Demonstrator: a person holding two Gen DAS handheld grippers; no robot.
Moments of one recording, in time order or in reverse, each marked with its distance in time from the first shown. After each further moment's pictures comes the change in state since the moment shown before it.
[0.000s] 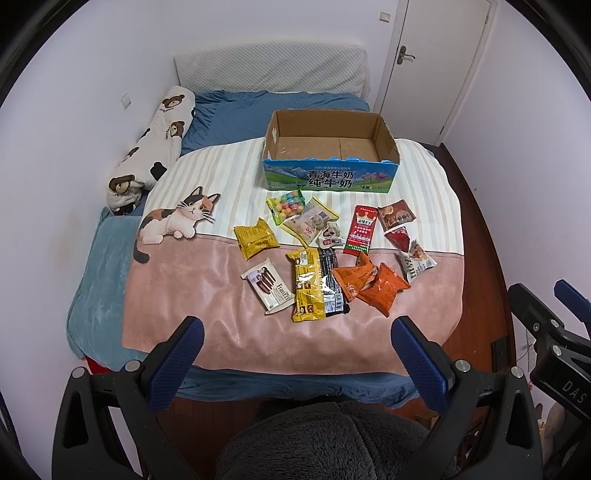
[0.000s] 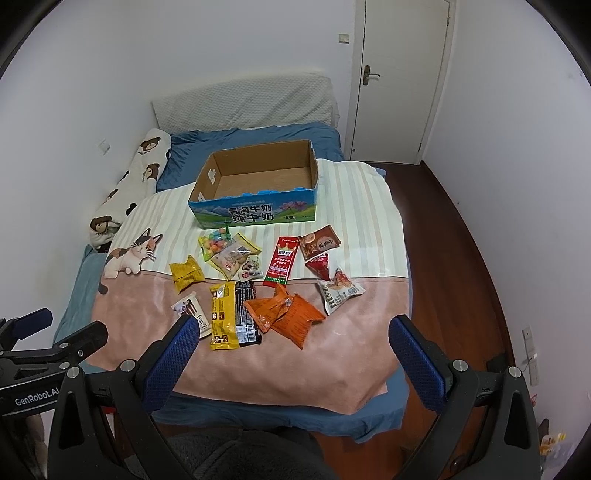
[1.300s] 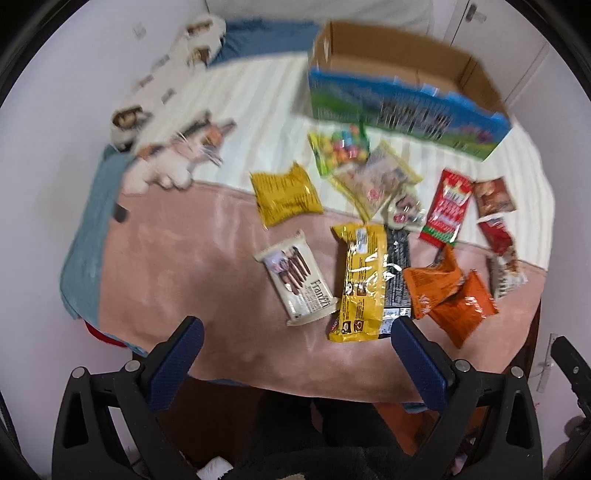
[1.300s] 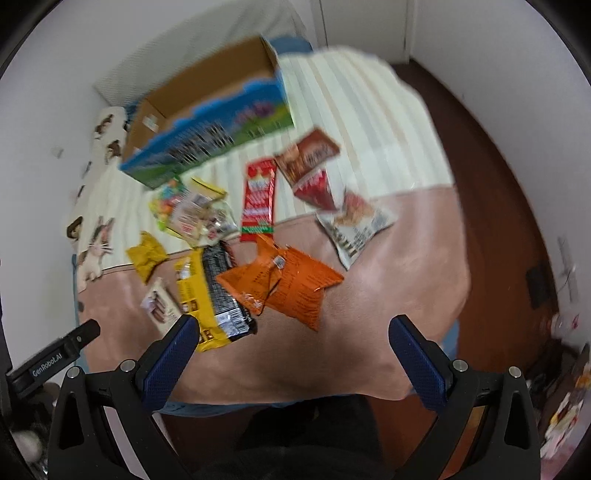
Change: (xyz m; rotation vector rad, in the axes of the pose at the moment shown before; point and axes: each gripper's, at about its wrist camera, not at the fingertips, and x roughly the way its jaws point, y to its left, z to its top) left arm 0.226 0.036 0.034 -0.131 0.280 0.110; right arm 0.235 -0.042 -0.013 0.262 0.343 0.069
